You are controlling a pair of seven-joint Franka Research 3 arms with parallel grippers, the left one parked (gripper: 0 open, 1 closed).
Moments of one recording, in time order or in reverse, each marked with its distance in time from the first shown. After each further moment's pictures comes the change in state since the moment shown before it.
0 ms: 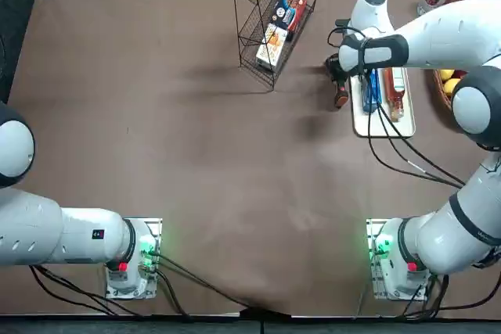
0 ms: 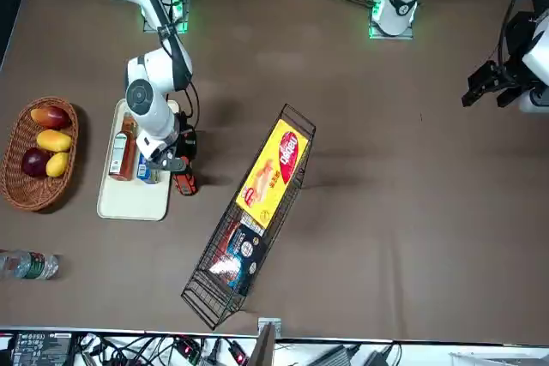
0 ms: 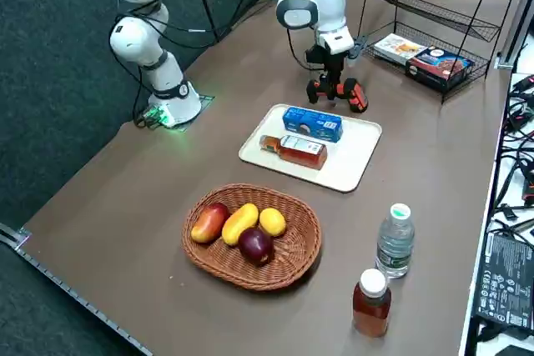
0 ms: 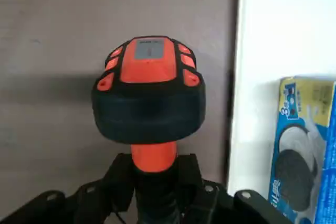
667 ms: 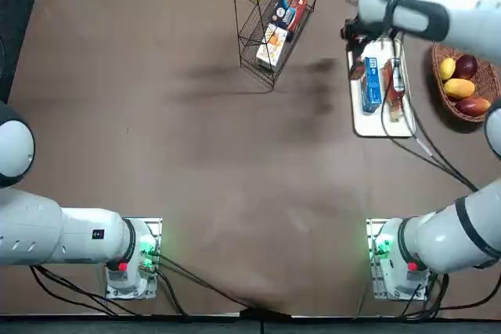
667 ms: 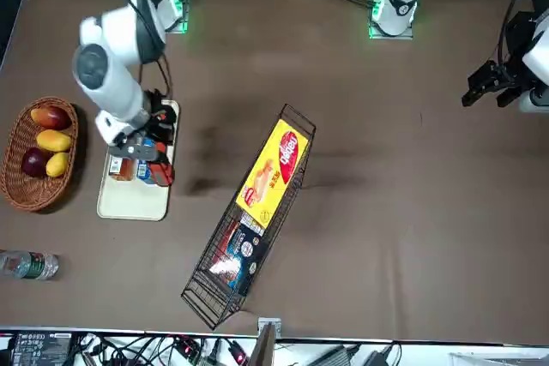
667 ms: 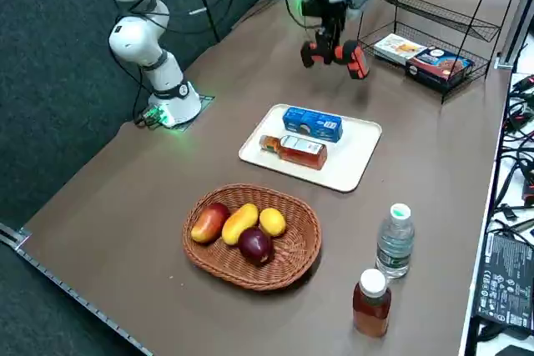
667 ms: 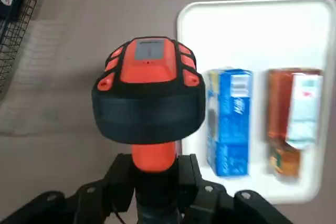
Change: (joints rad) arm -0.047 -0.215 -0.021 0.184 0.000 -0.473 0.003
